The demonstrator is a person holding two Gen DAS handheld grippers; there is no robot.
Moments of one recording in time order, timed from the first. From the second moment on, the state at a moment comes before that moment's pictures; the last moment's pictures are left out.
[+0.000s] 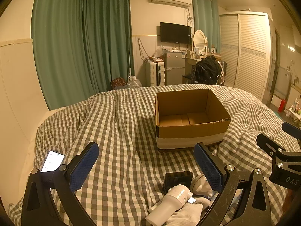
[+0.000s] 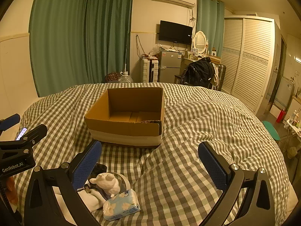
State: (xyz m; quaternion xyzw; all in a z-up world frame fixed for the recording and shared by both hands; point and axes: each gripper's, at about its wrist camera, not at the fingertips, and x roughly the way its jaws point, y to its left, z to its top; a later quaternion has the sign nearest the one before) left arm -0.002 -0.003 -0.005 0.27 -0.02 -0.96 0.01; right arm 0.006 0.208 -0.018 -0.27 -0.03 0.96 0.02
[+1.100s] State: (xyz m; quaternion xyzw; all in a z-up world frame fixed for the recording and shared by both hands) left arm -0.002 -0.004 -0.005 0.27 -0.02 -0.96 0.00; right arm 0.003 0.204 -0.020 -0.28 -0.04 0.96 0.01
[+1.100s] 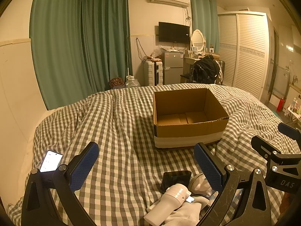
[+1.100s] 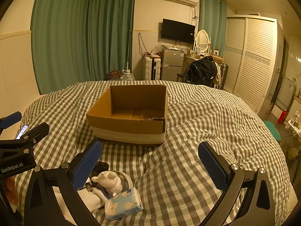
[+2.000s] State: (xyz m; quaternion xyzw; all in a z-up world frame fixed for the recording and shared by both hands) left arm 0.019 -0.016 -0.005 0.31 -0.01 -0.95 -0.01; right arm 0.038 0.183 0.011 -0.27 -0.07 0.96 -0.05
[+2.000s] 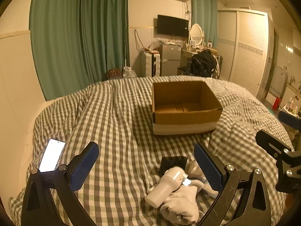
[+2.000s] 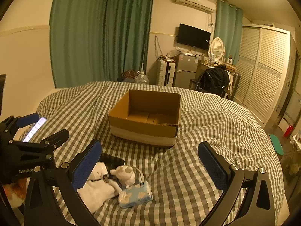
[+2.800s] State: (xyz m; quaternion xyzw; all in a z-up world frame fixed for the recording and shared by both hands) left arm -0.015 0.006 -0.126 0.47 -0.10 -0.88 -0.04; right arm -0.001 0.169 -0.128 -0.48 -0.16 0.86 -0.10
